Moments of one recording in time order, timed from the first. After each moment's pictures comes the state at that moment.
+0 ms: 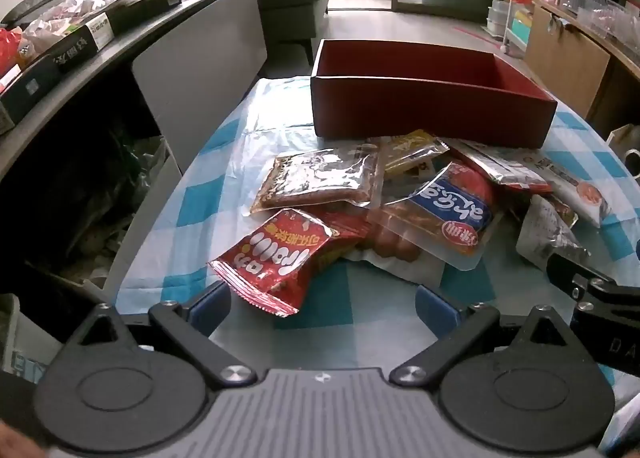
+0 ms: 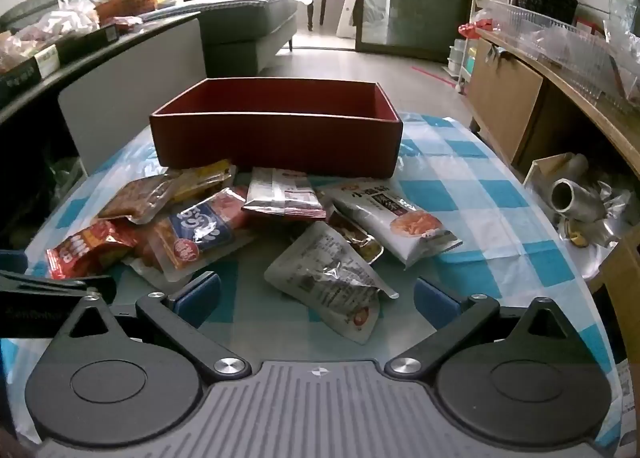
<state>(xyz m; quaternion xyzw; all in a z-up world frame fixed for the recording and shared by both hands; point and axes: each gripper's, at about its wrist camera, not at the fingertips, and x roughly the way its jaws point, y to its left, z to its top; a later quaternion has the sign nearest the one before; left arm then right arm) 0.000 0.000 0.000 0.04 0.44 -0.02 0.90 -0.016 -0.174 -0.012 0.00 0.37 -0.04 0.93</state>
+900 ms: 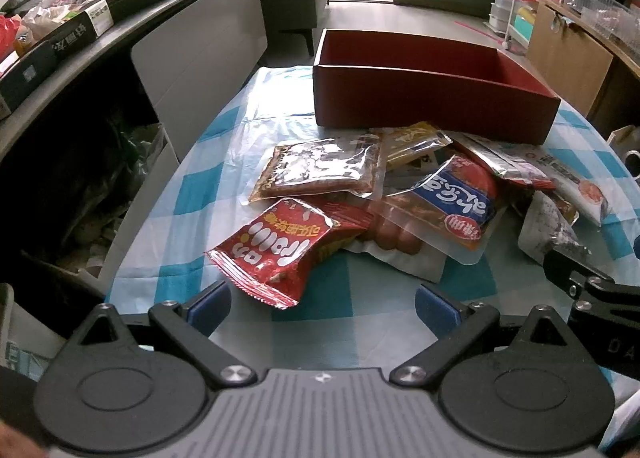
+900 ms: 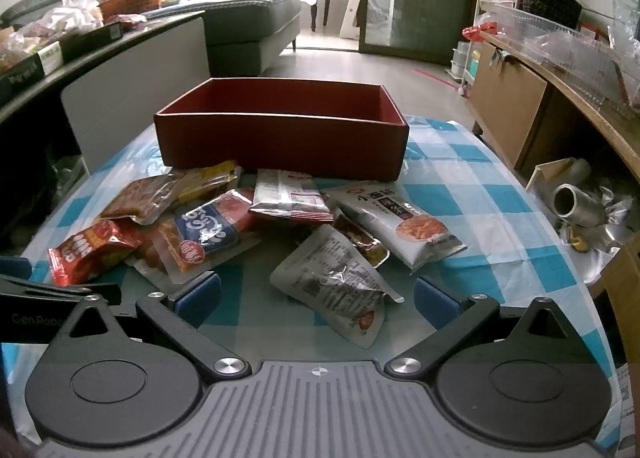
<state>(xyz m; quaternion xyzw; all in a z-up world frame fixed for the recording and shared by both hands) 0.002 0.001 -0.007 0.04 0.46 -0.02 0.89 -0.013 -0.170 -0.011 0.00 0.37 -0.03 0.93</state>
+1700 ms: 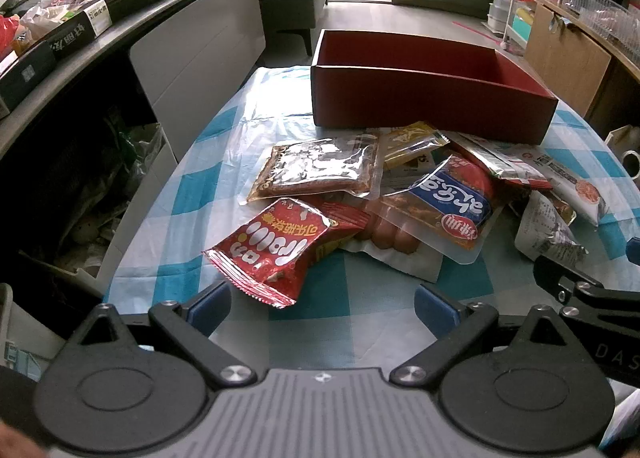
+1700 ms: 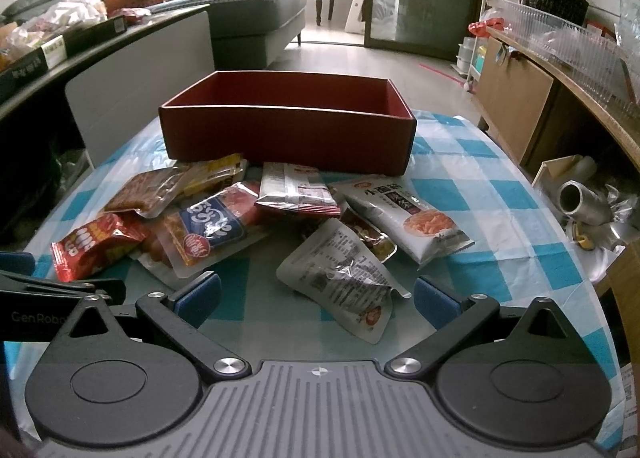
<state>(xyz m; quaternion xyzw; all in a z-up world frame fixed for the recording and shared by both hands) 0.002 0.001 -0.005 0.03 0.46 -0.02 0.89 -0.012 -0.169 -0.014 0.00 0.37 -0.02 0.93</state>
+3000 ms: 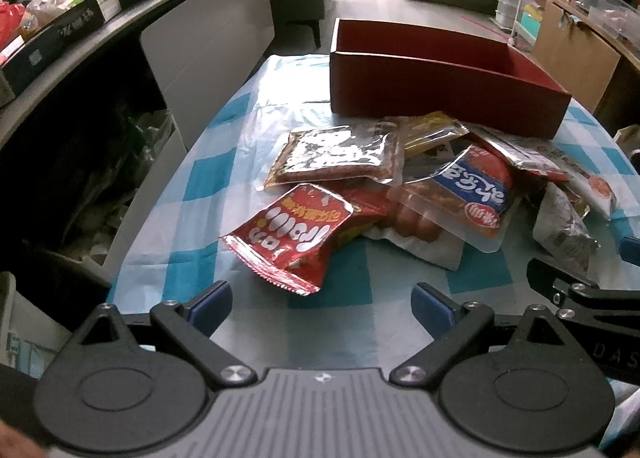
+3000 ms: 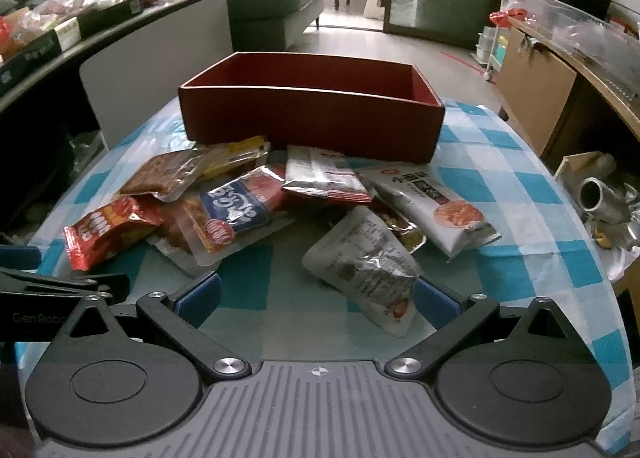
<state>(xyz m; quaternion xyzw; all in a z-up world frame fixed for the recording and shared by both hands) 0.004 0.016 -0.012 0.03 0.47 -0.01 0.88 -0.004 -0.157 -0.019 0.00 0.40 0.01 0.92</state>
